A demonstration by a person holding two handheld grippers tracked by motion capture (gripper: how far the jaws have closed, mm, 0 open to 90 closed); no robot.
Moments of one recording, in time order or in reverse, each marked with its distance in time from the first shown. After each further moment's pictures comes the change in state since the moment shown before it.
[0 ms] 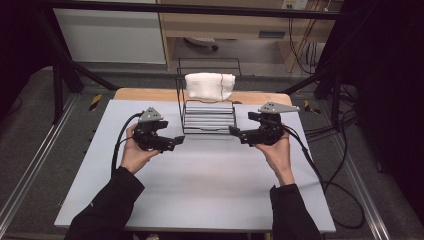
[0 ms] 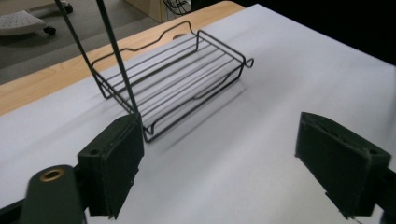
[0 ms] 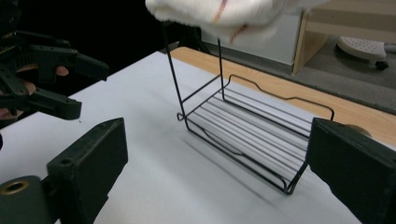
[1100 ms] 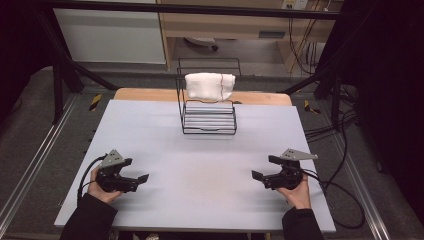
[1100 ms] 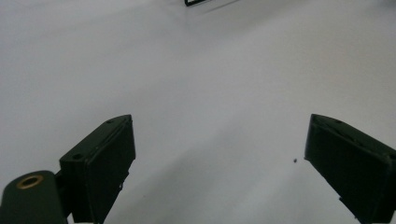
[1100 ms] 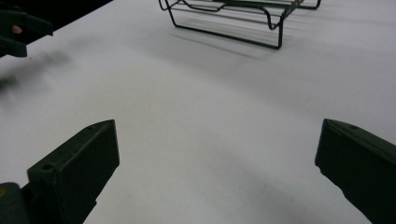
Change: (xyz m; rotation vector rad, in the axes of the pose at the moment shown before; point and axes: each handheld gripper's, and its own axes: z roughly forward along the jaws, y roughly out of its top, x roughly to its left) left arm 0.026 -0.139 -0.051 0.058 0.044 -0.068; right arm -0.027 -0.143 -0.043 0.098 0.019 0.103
